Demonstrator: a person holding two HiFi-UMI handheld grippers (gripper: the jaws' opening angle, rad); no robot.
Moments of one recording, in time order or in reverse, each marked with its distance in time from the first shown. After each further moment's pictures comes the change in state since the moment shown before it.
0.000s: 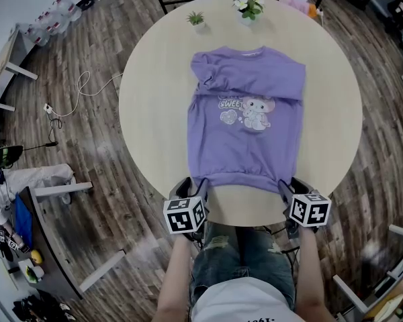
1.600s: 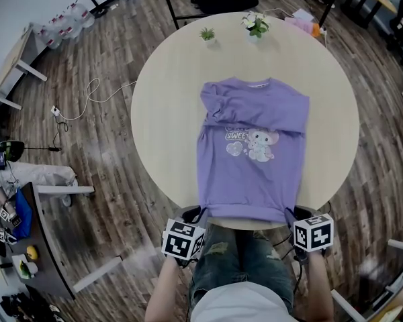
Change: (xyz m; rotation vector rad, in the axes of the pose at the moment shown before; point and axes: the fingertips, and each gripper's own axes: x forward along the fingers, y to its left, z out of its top) left arm -0.074 -0.043 -0.042 0.300 0.188 -0.187; right arm -0.070 0.028 -0.037 -0.201 0.202 0.013
